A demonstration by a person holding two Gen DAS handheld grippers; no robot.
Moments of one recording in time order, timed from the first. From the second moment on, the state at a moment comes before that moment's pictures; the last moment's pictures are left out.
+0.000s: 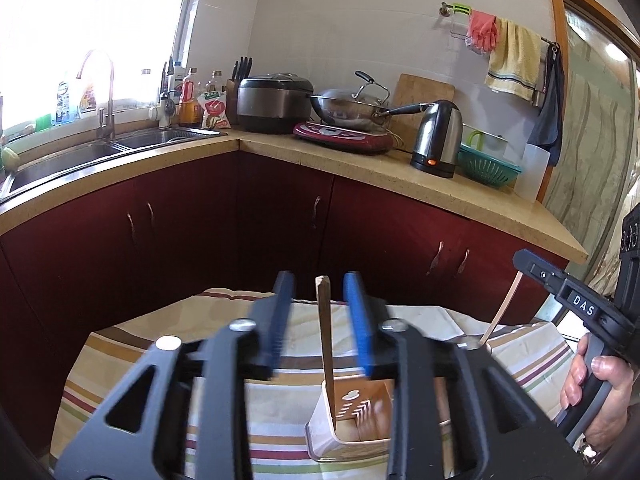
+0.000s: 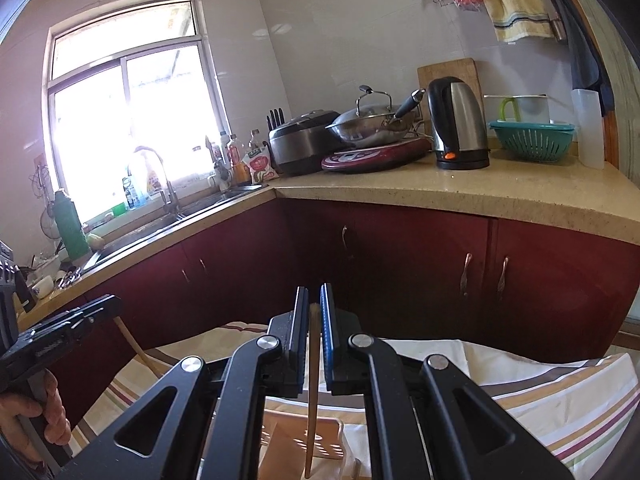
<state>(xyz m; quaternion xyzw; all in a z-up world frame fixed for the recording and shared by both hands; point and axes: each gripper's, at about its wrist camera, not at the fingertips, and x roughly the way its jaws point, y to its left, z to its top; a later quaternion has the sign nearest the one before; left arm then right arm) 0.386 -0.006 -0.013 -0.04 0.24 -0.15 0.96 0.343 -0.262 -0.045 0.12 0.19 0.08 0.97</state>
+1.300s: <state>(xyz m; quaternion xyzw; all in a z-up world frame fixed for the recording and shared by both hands) 0.153 0.045 -0.115 -0.05 0.23 -0.03 0.97 0.087 -0.284 -0.160 0.04 0.20 -0.07 0.98</state>
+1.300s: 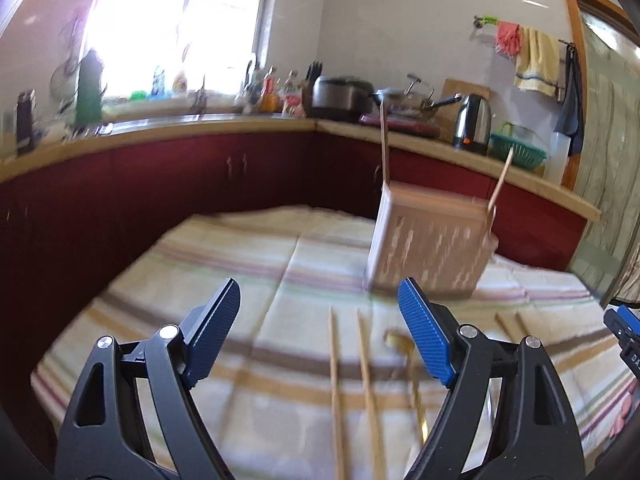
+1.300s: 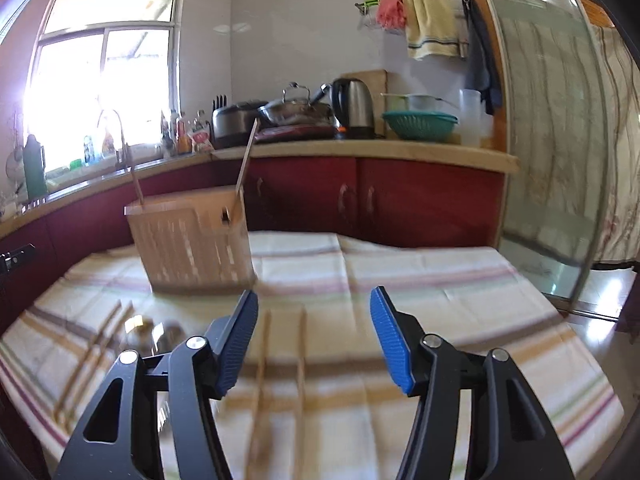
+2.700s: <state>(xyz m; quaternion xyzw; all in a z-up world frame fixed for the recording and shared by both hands) 0.074 0.024 -0.221 0.01 0.34 -0.05 0.94 0.030 -0.267 -0.252 0.06 0.27 0.00 0.96</state>
